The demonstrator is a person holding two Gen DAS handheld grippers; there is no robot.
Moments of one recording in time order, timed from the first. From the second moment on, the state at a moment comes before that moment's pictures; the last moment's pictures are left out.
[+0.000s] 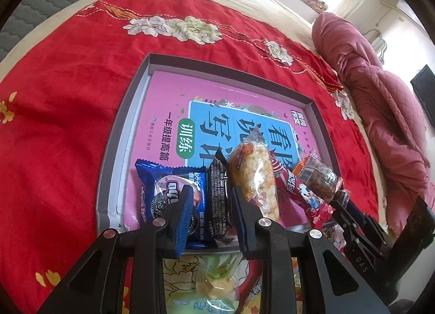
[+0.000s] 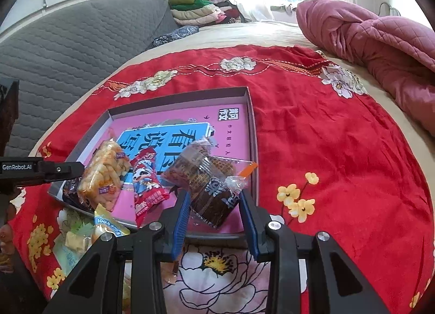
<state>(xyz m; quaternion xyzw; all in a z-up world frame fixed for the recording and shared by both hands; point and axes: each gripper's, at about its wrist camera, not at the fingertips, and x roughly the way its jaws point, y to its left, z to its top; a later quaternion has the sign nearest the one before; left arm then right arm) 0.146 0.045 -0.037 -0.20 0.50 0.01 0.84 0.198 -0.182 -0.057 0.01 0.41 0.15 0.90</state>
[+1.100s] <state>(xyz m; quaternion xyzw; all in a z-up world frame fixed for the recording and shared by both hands) 0.134 0.043 -0.020 -0.20 0.50 0.00 0.84 0.196 -0.188 -0.049 0.04 0.40 0.16 0.90</state>
